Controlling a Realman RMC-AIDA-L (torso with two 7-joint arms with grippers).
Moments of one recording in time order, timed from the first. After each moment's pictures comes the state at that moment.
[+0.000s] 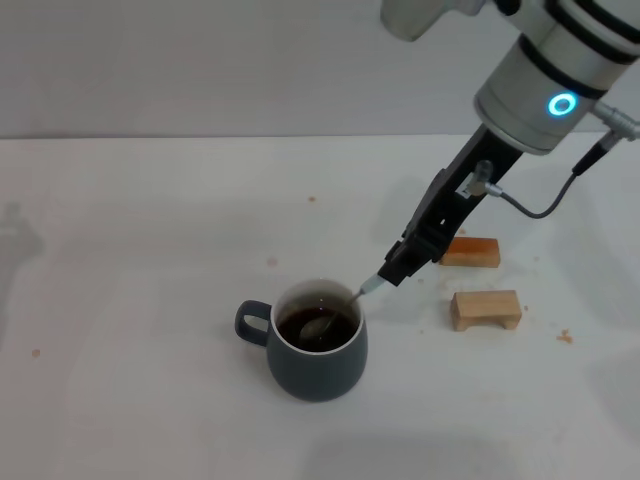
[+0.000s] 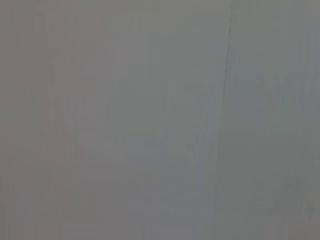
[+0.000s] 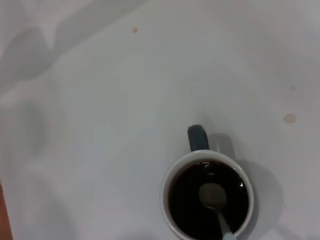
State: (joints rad) left arm 0.01 -2.00 -1.50 -0.95 2.89 0.66 -0.22; right arm 1.16 1.96 1.82 0.87 -2.34 1.73 -0.71
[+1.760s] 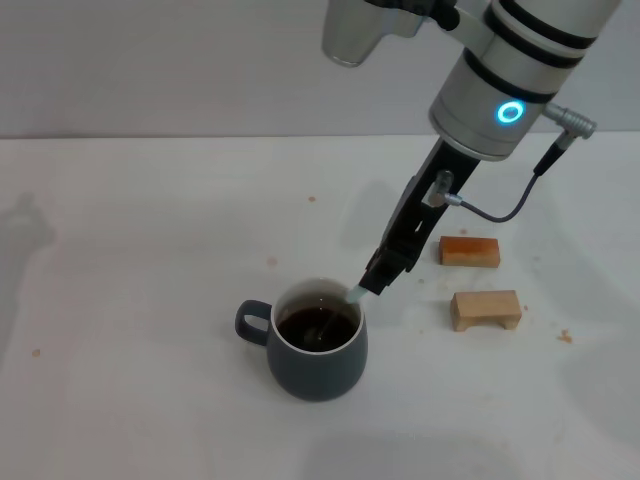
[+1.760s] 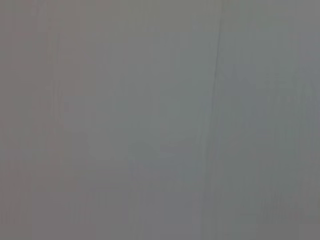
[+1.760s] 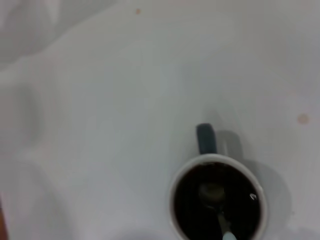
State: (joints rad) left arm -0.07 -1.99 -1.50 -0.86 2.89 0.71 -0.26; right arm 1.27 2.00 1.81 0.75 -2.41 1.70 -0.73
